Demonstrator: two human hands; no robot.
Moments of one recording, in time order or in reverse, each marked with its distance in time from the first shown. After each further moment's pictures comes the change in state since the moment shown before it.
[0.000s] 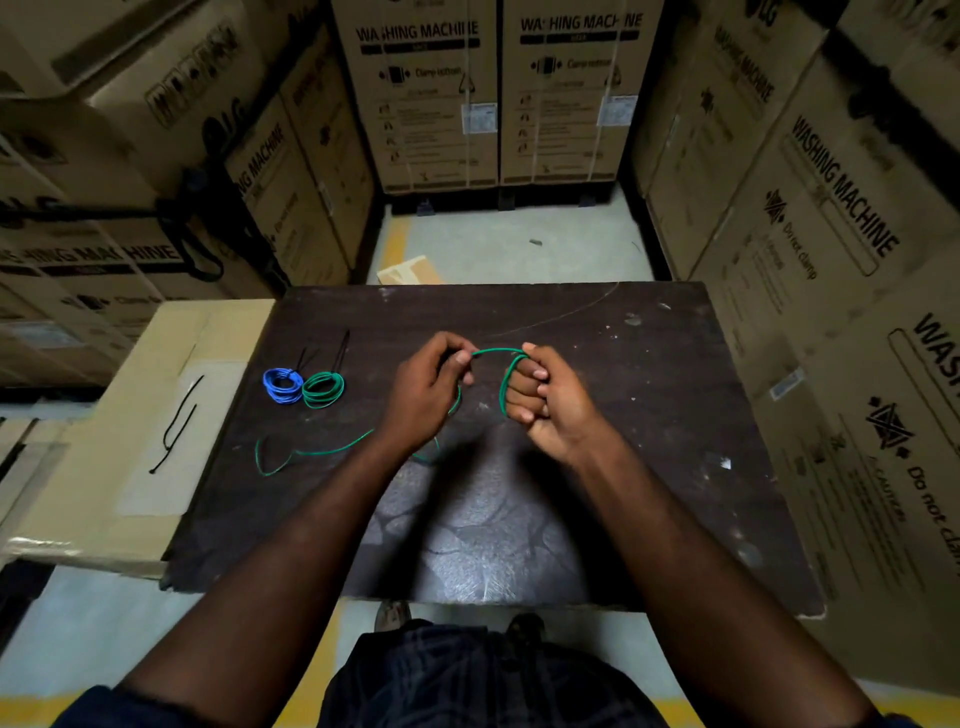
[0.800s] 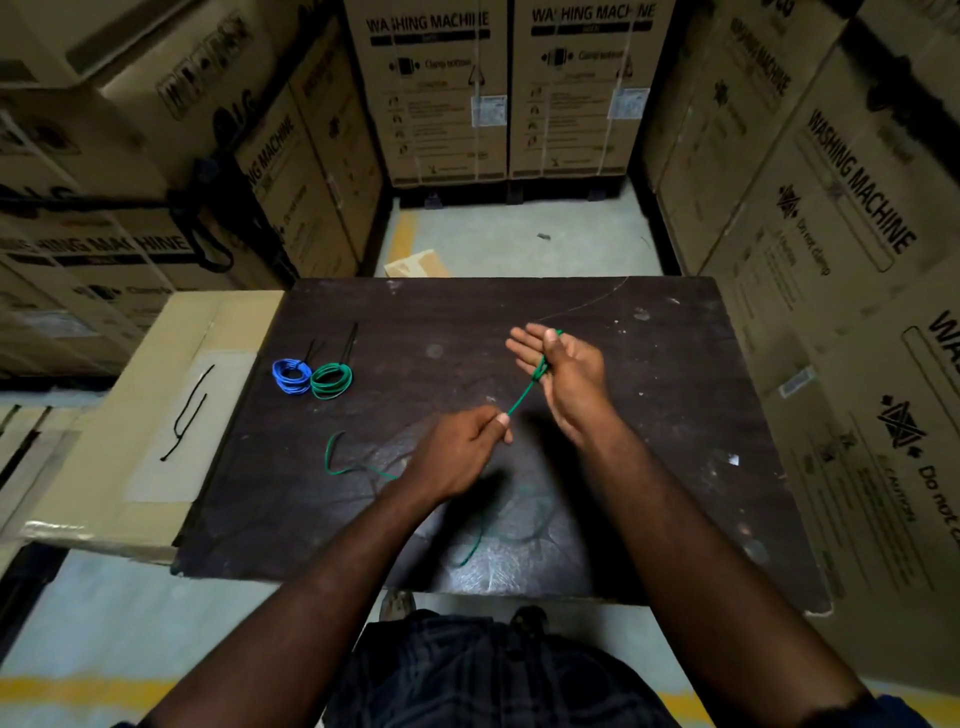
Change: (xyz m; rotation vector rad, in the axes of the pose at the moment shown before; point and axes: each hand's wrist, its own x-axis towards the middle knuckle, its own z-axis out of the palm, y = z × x) left_hand -0.054 -0.010 0.028 0.295 -0.279 -0.105; right_hand 0.033 0.010 -0.032 -0.362 0.255 -0.396
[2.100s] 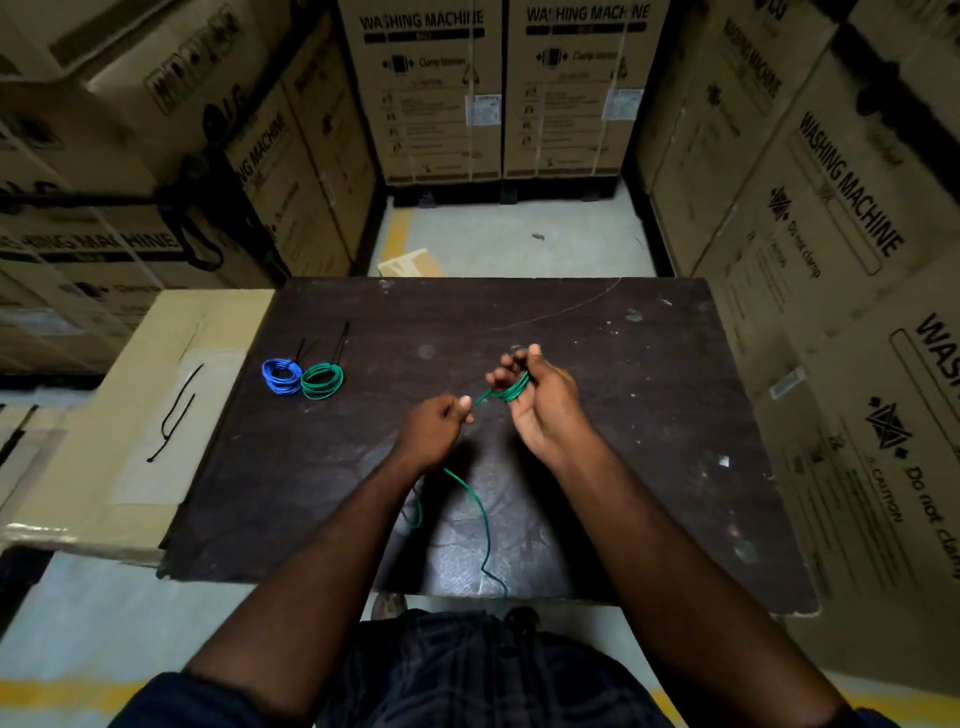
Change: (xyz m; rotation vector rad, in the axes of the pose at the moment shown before) left_hand 0.034 -0.049 0.009 -0.134 0.039 -0.335; right_hand -0.023 -0.001 0.023 0.440 0.068 0.203
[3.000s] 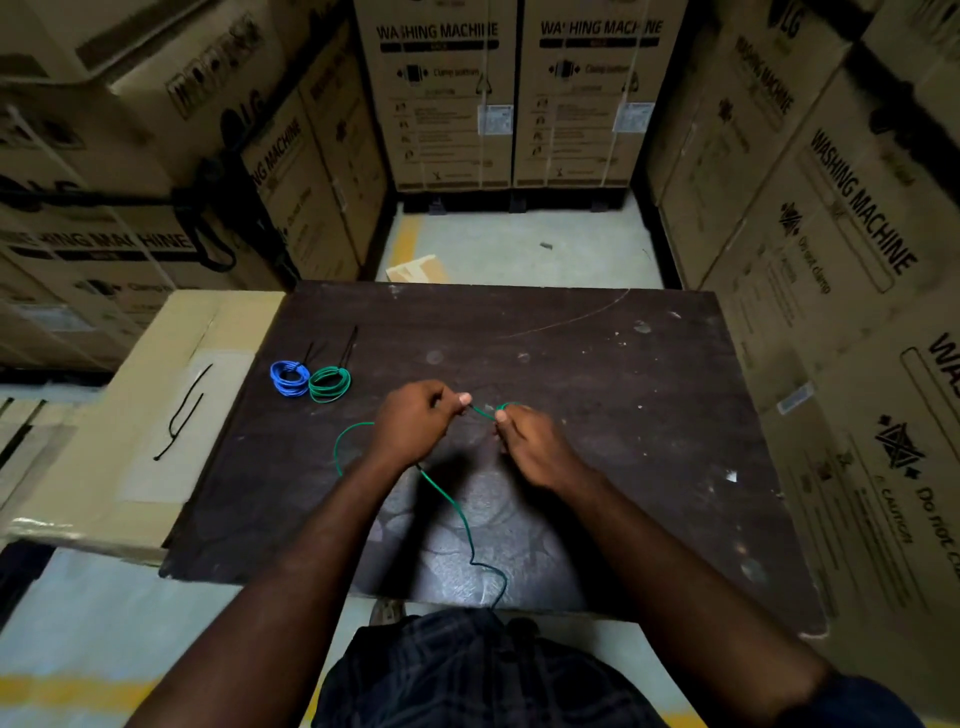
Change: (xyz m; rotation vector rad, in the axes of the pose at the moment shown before) left_hand -0.016 0.026 -0.044 0.185 0.174 0.047; right_hand 0.013 0.032 -0.066 -1.632 -0.339 -0.451
